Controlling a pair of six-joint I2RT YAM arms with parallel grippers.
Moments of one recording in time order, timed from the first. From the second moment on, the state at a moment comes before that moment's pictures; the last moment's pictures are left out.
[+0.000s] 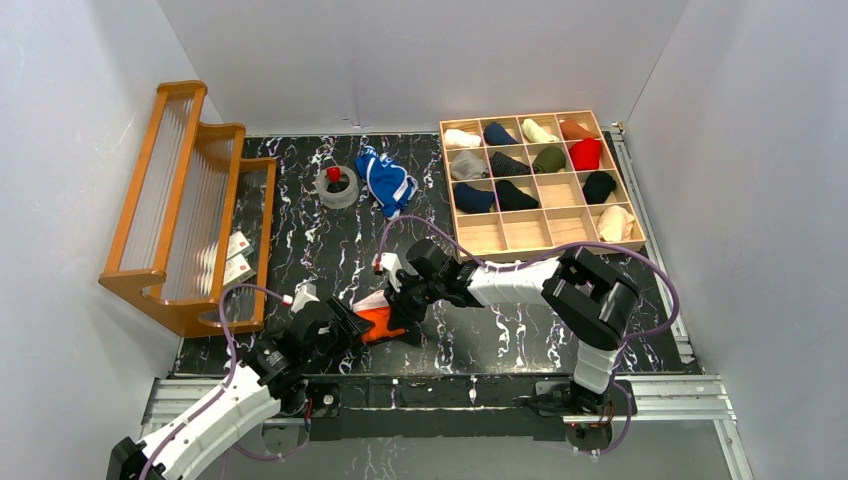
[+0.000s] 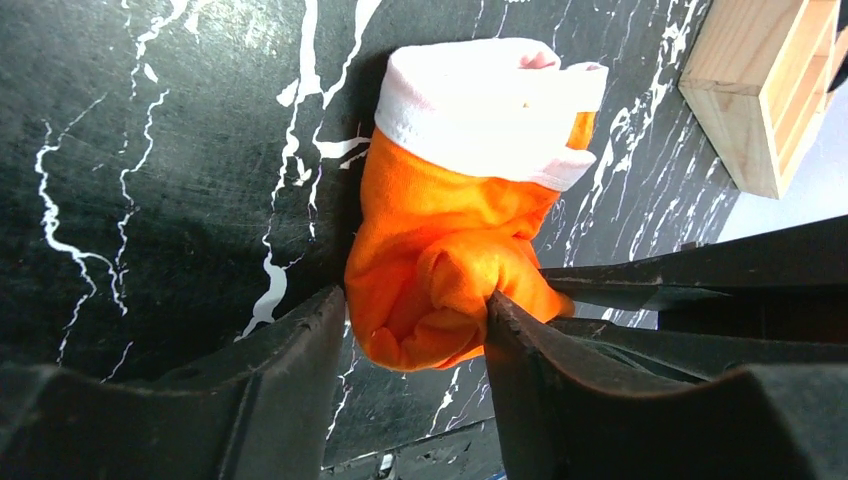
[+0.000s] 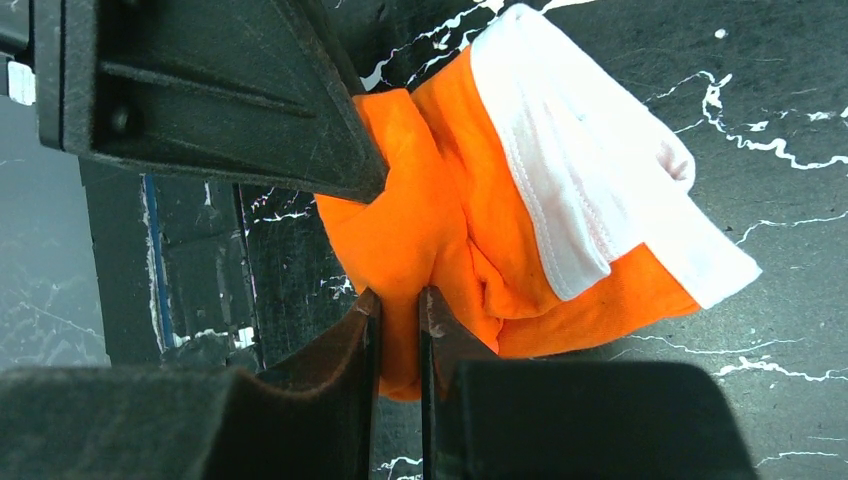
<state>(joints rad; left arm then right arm) -0.70 0.43 0.16 -0.52 -0.12 -1.30 1.03 1.81 0.97 0.07 -0.57 0.04</state>
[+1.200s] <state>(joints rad) -0.68 0.83 0.22 -0.15 -0.03 -0.98 1.02 1.64 0.81 0.10 -0.52 0.10</state>
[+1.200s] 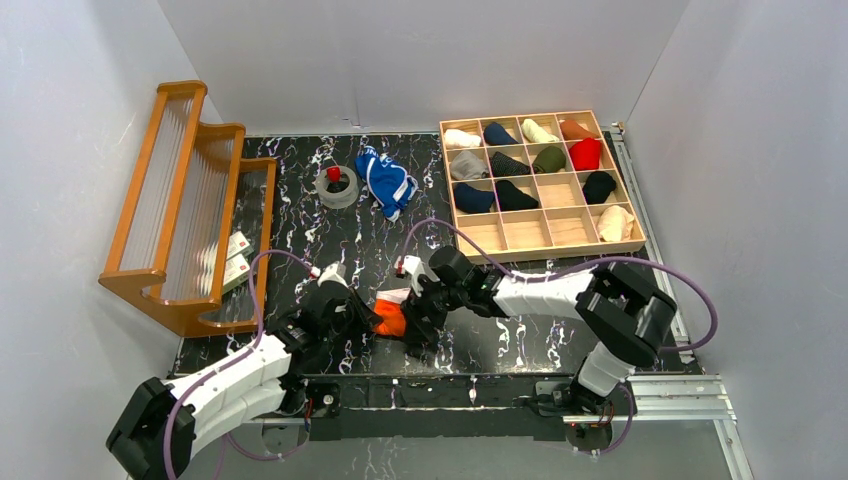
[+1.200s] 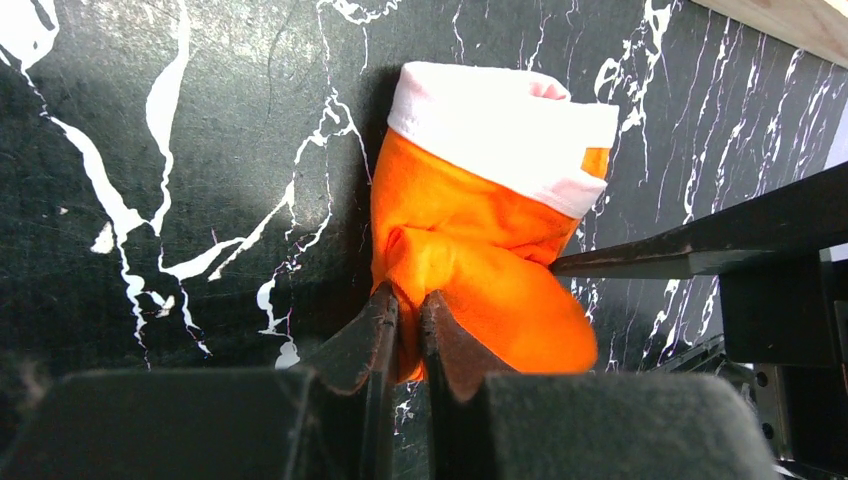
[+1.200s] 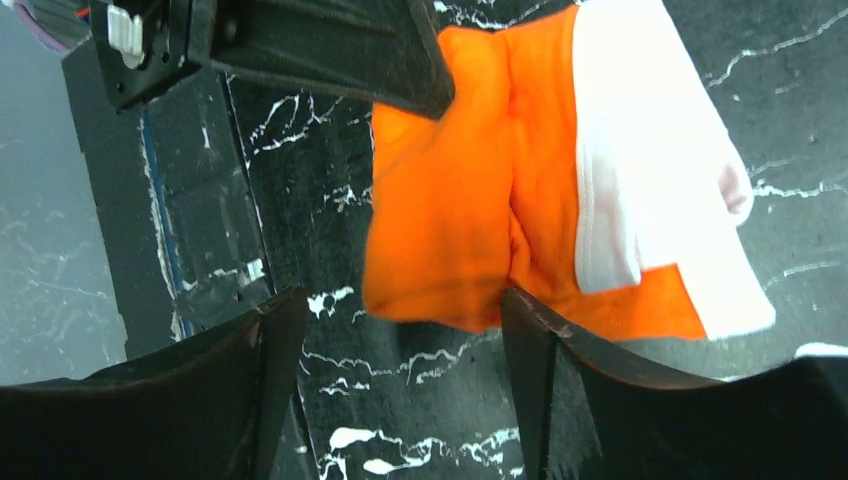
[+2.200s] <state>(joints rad) -0.67 0.85 0.25 -0.19 0.03 -0.94 1.22 1.48 0.47 0.60 -0.26 -0.27</state>
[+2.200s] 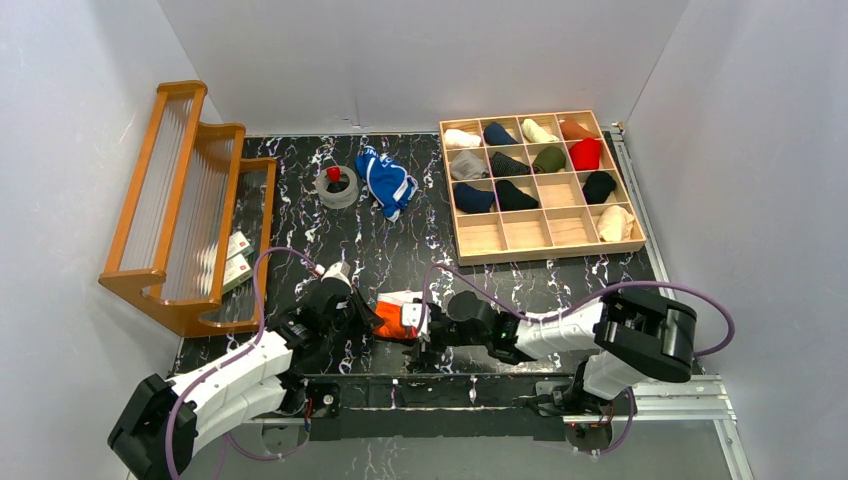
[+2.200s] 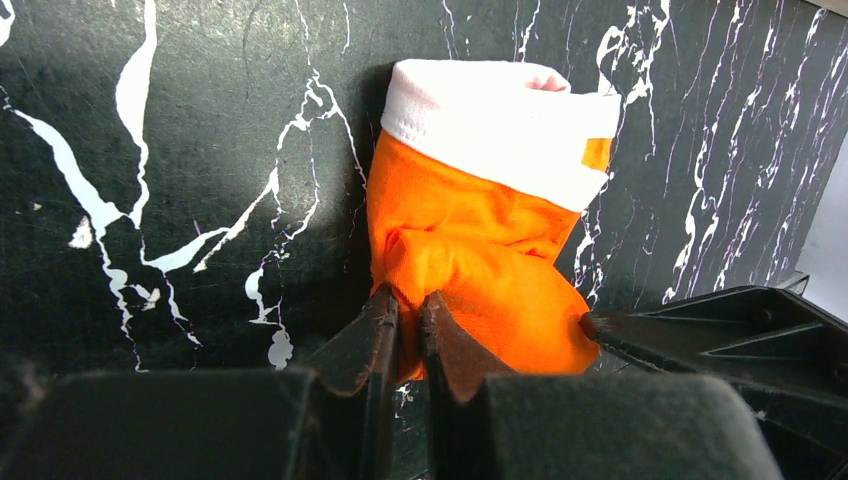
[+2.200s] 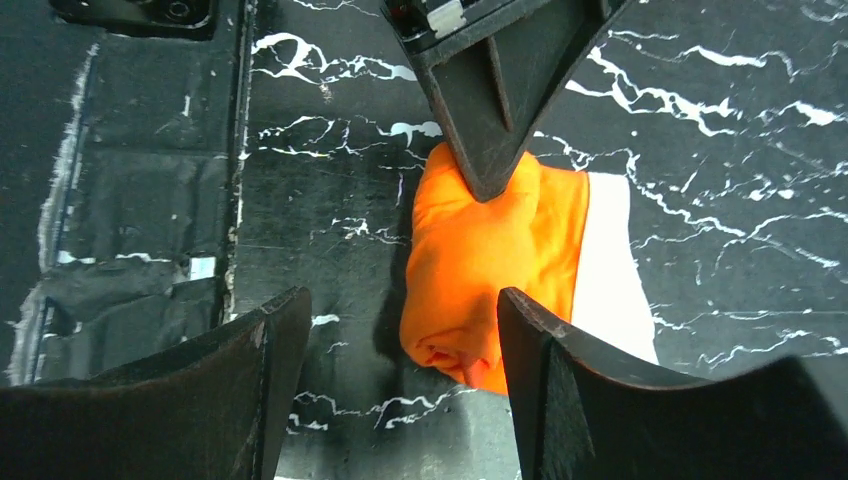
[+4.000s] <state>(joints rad) -0.67 0.69 0.19 -0.12 0.18 -0.92 0.89 1.78 0.42 1.03 -0.75 0.14</state>
